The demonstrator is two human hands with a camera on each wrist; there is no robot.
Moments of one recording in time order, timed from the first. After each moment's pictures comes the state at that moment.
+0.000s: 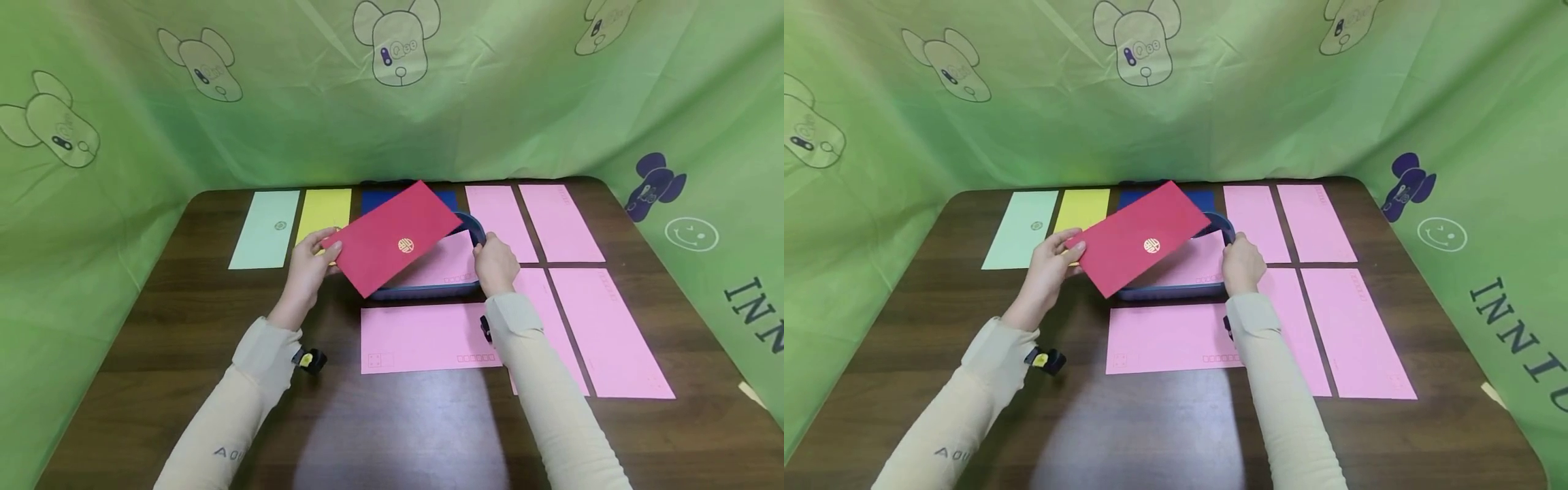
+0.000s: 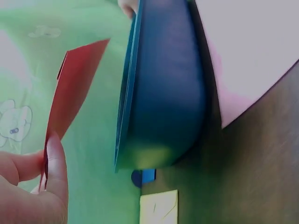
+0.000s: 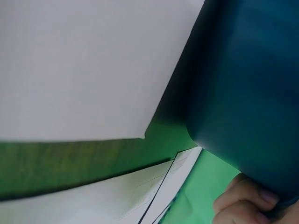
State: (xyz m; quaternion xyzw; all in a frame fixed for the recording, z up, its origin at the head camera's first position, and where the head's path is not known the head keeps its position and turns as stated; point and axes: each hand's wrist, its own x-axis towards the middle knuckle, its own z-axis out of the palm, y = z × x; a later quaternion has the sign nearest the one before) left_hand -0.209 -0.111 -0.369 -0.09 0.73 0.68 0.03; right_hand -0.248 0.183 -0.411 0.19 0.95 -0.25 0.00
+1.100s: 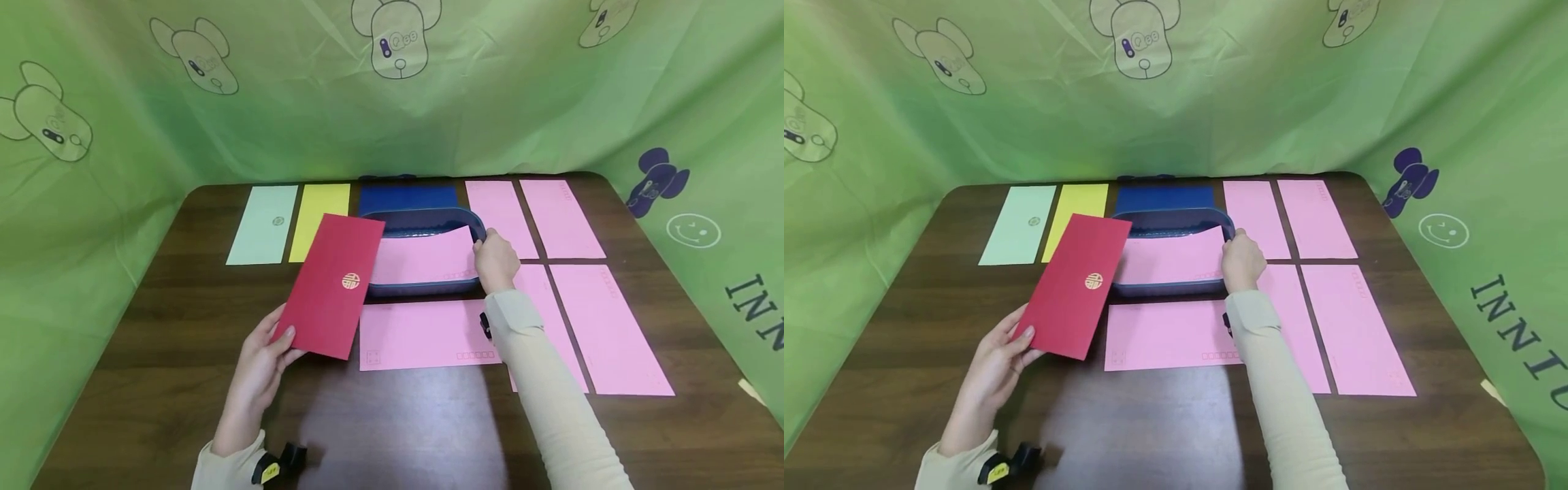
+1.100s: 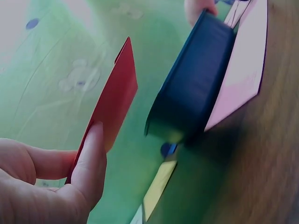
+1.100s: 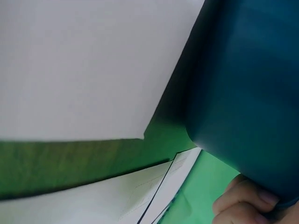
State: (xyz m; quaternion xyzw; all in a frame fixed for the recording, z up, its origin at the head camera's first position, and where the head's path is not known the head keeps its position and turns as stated) left_hand -0.087 -0.161 -0.402 -0.11 0.64 0.75 0.09; right_hand -0.249 0.182 -0.411 0.19 0.95 -0.24 0.00
